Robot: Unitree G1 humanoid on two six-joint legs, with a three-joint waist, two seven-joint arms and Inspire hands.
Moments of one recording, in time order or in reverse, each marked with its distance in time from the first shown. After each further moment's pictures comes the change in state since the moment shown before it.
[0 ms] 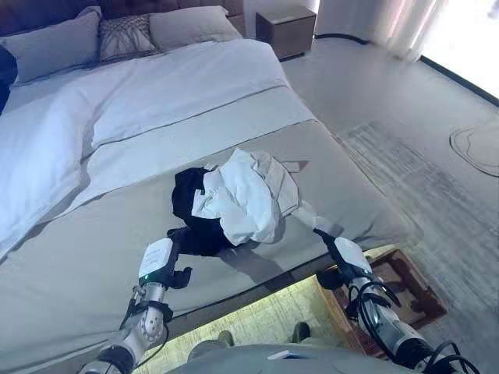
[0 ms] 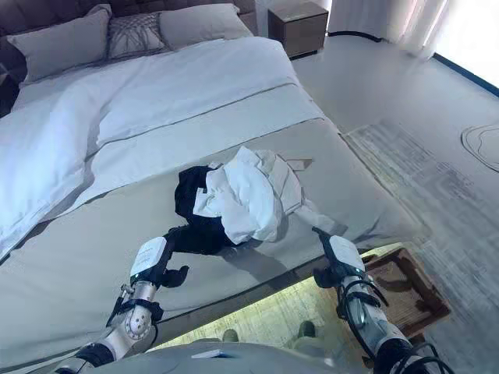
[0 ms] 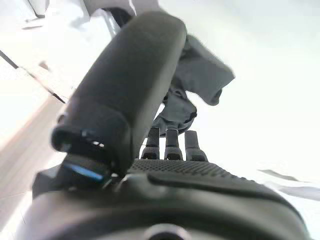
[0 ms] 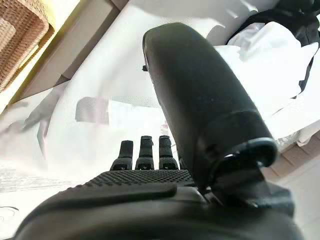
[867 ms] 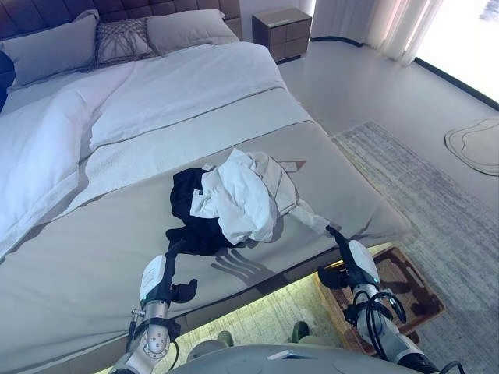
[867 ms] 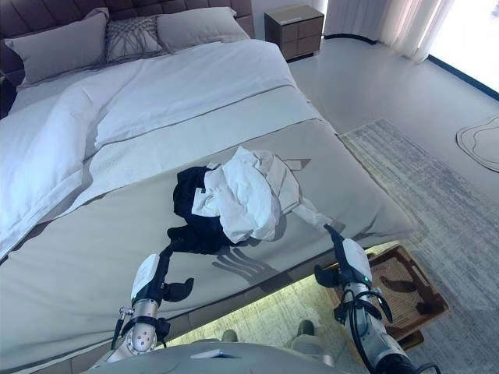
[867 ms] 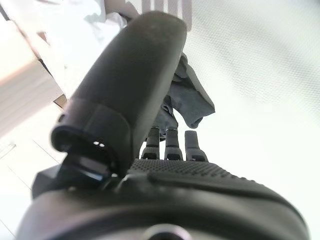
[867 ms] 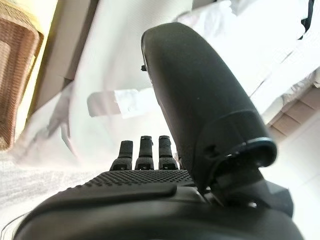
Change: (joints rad) left arm 0.069 -0.069 0.033 -0.015 -0.215 -0.043 -0.042; right arm 0.066 0.041 -0.074 -0.076 0.147 -0.009 -0.064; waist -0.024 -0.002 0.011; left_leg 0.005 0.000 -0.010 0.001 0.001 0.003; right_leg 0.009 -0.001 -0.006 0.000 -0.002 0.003
